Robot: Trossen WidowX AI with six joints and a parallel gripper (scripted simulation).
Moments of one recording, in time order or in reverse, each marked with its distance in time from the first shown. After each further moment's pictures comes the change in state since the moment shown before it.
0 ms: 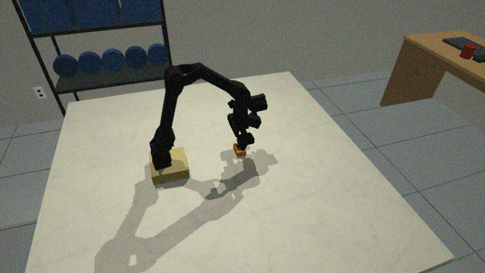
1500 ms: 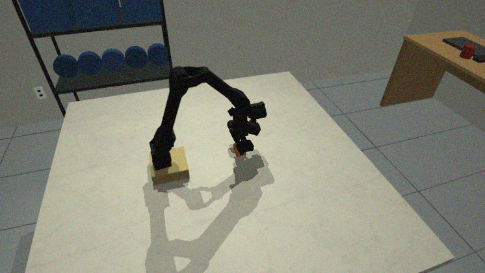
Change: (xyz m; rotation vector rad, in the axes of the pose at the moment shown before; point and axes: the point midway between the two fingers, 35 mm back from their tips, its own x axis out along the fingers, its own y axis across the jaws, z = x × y) arm 0.036 -0.001 -0.002 0.000 0.006 -0.003
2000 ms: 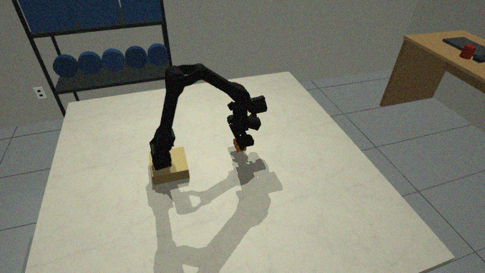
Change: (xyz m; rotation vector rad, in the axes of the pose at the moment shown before) arm -0.027 0.000 0.000 0.001 -0.002 0.000
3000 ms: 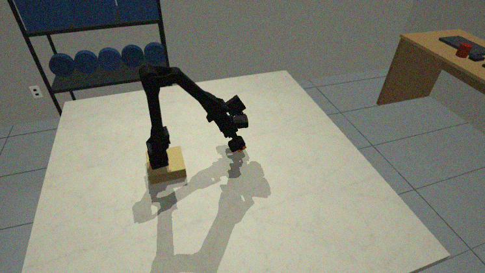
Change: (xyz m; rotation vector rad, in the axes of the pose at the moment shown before) arm 0.008 0.000 -0.001 -0.011 -0.452 0.000
